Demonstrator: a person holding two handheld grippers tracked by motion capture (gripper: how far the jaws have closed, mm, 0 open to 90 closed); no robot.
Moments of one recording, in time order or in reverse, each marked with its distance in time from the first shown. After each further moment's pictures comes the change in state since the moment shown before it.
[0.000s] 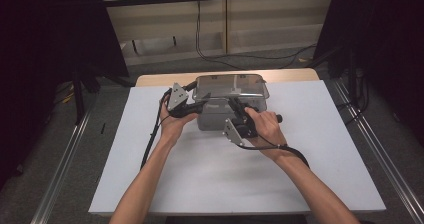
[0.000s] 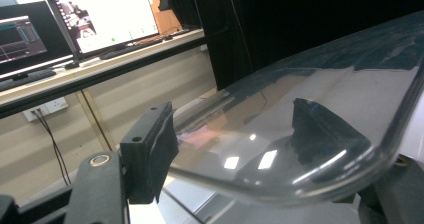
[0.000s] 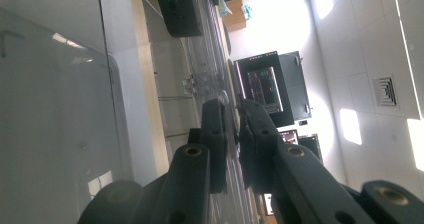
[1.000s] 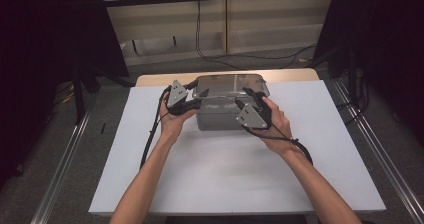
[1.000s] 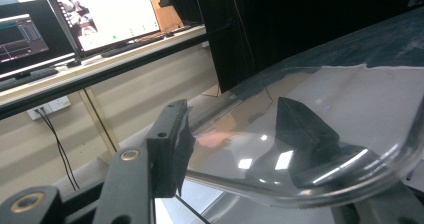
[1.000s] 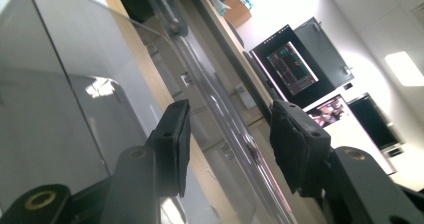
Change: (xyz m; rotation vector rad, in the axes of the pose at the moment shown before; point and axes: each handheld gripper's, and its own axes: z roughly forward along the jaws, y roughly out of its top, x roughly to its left) left arm 0.008 0.006 0.000 0.025 0.008 0.013; right arm -0.016 -0.038 0.005 -0.028 0.046 0.408
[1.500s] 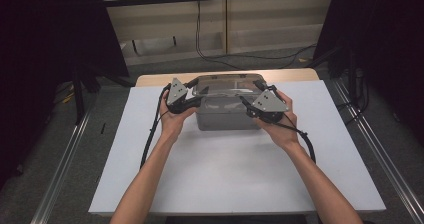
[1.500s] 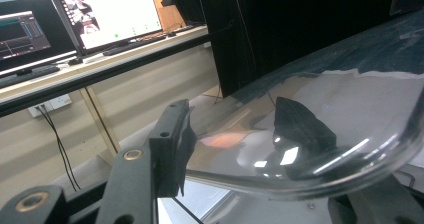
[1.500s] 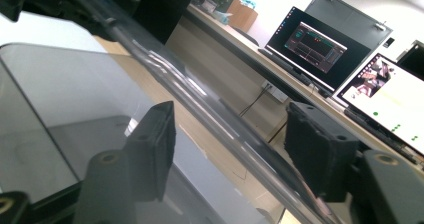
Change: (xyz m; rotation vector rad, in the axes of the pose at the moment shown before) left arm 0.002 0.005 0.002 -0.004 0.008 -0.021; right arm -0.024 -0.025 0.006 -0.058 0.055 0.362
